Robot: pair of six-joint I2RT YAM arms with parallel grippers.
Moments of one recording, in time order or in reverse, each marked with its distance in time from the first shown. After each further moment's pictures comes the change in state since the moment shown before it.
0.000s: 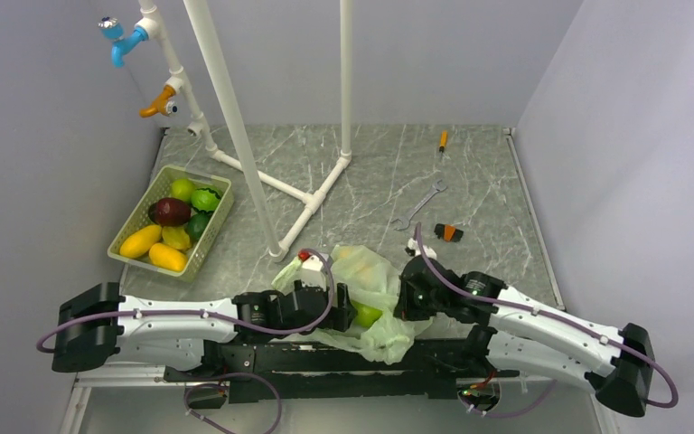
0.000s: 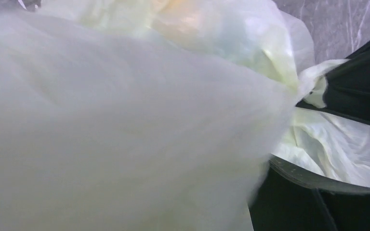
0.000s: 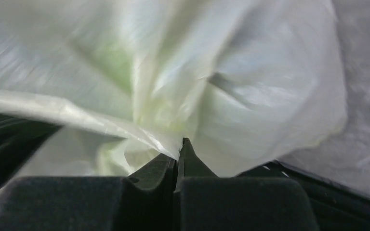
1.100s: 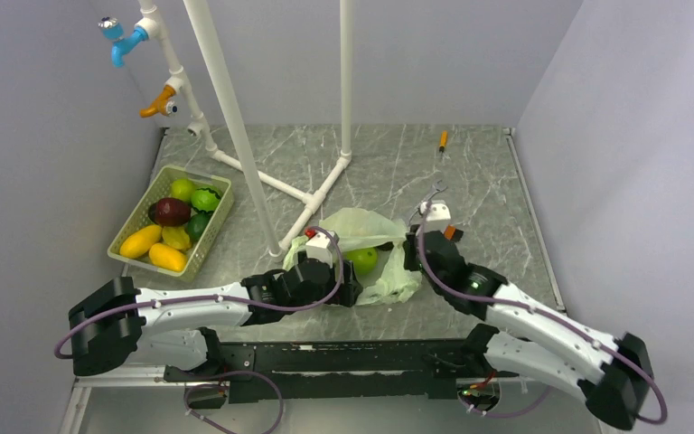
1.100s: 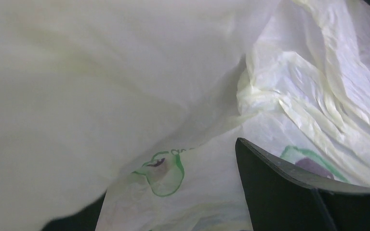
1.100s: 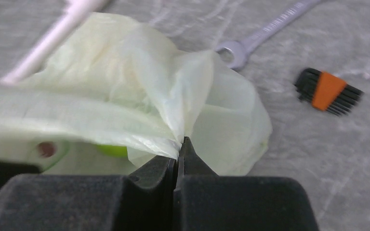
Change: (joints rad) left arm 0.181 0.111 0.068 0.120 0.097 0.166; right arm -0.164 0.099 -0.031 0.435 0.520 -0.356
